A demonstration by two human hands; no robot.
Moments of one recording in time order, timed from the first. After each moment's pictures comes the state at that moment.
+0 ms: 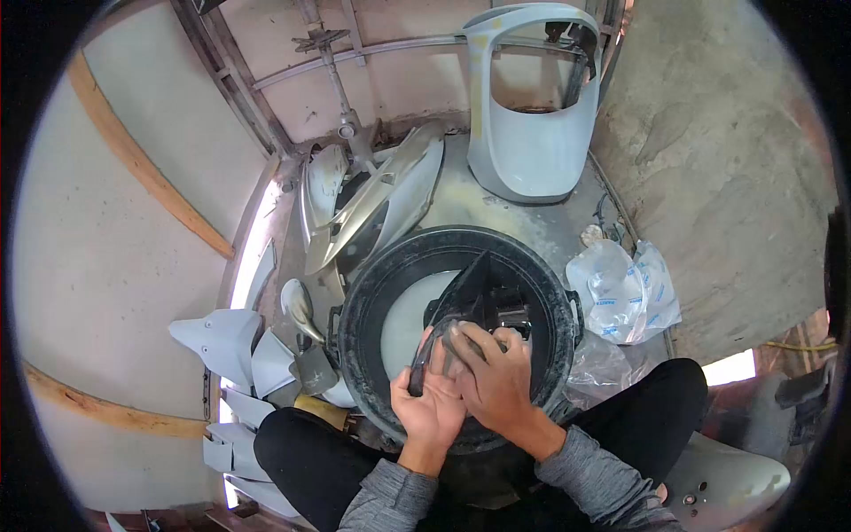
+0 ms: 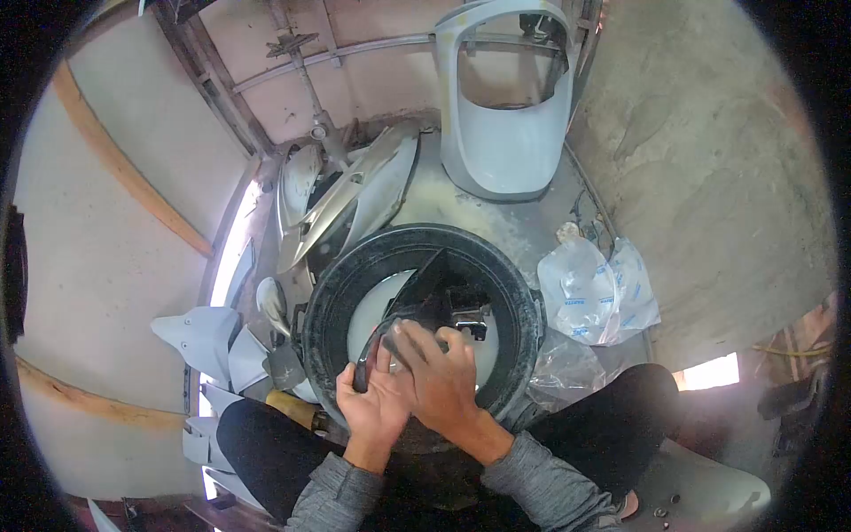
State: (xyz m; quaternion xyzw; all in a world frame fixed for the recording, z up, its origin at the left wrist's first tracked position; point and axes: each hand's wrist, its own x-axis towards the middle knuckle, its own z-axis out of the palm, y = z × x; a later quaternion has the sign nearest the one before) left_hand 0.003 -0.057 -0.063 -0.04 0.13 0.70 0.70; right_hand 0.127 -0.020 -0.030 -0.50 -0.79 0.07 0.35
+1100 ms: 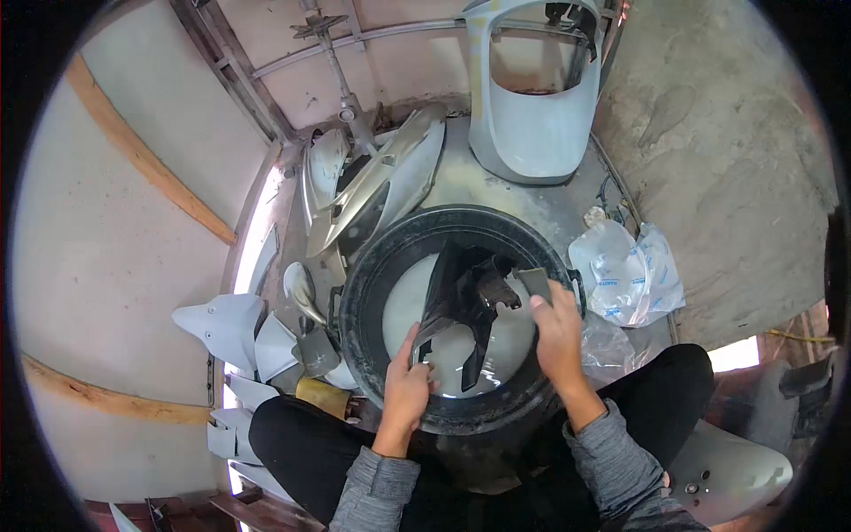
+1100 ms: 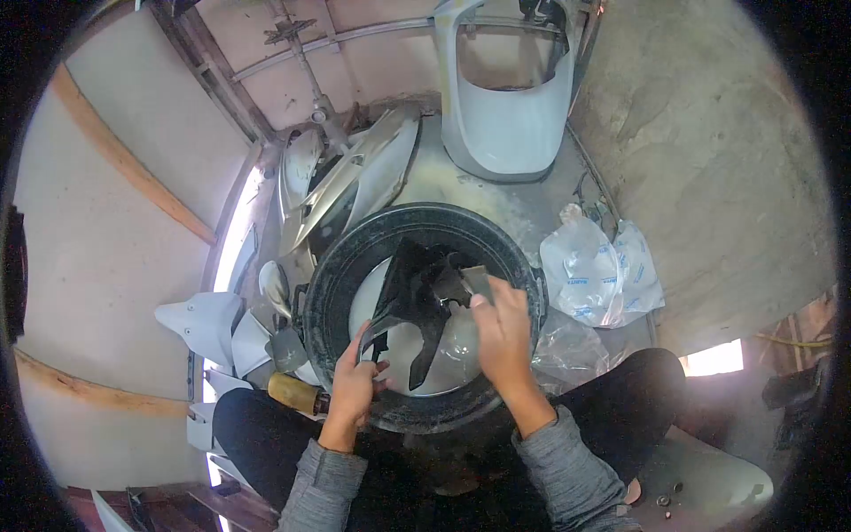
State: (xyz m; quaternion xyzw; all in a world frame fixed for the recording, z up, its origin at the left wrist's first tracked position) left_hand -0.032 -0.068 -0.052 0.25 0.64 0.43 0.59; right_hand 0.184 -0.002 -0.030 -0.60 -0.60 0.30 0.45
